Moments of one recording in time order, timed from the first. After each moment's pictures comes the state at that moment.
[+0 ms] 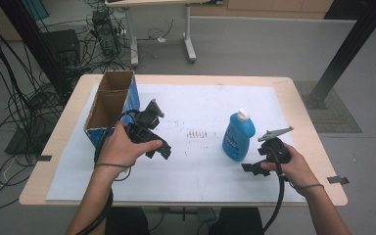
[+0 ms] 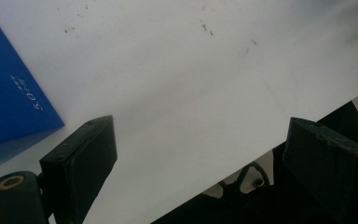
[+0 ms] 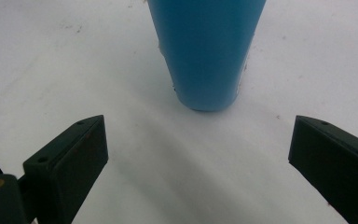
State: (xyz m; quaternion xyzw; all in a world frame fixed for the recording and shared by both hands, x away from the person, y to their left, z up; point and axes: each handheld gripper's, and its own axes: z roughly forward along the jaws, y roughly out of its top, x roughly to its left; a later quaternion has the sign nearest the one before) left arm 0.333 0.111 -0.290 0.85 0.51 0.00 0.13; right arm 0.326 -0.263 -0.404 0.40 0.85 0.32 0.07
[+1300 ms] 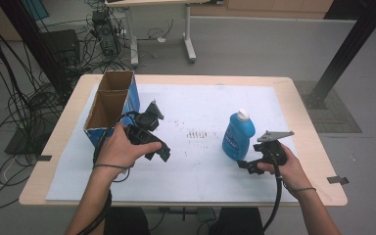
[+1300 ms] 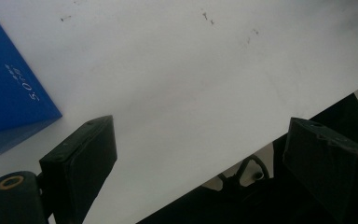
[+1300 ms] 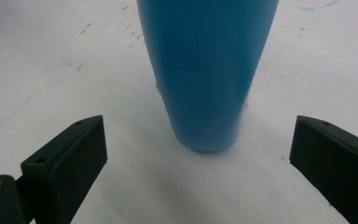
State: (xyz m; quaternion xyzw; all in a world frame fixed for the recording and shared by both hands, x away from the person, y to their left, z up) left arm 0.330 0.111 -0.291 0.85 0.51 -0.01 0.12; right arm 0.329 -0.260 -0.419 0.39 0.82 0.40 0.11
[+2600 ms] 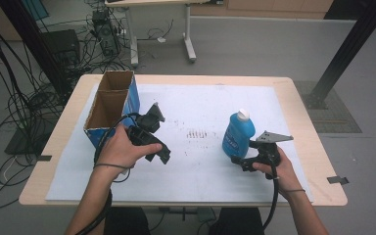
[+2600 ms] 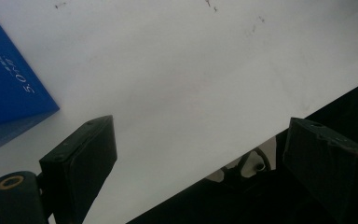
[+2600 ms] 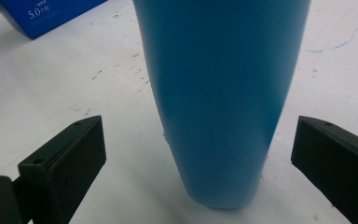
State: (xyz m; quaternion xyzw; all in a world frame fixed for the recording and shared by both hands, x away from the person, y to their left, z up) left arm 0.332 0.109 -0.297 0.86 0.51 -0.02 0.10; right arm 0.335 -0.250 -0.437 0.38 0.78 0.49 0.12
